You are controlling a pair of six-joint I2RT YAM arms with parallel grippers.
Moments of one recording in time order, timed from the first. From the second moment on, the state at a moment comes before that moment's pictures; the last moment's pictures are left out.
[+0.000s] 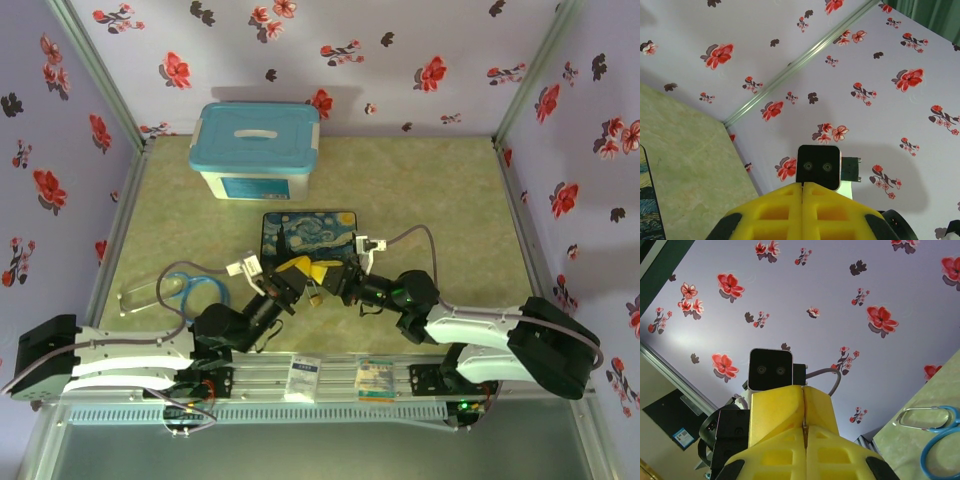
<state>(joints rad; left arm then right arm) -1.39 0.95 0.33 0.96 -0.60 -0.74 0.98 1.21 0.32 1.26 -0.40 1.03</state>
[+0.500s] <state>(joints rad) -1.36 0.75 0.38 0.54 -0.65 -0.78 0.89 1.08 0.34 0.87 -0.51 0.92</state>
